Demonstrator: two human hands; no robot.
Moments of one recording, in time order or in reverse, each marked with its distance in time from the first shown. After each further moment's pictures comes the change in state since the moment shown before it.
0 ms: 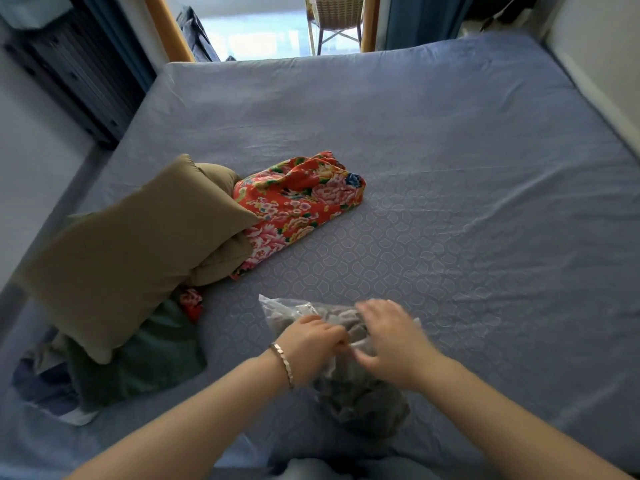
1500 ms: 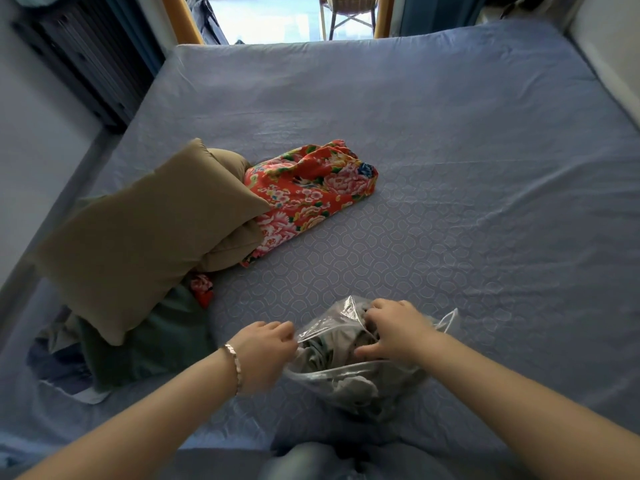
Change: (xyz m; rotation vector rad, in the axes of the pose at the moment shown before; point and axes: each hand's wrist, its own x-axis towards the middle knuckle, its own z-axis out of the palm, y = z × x) left_hand -0.077 -0.031 -0.040 0.295 -0.327 -0.073; right_hand 0.024 -0.007 0.004 -0.096 -0.191 -0.047
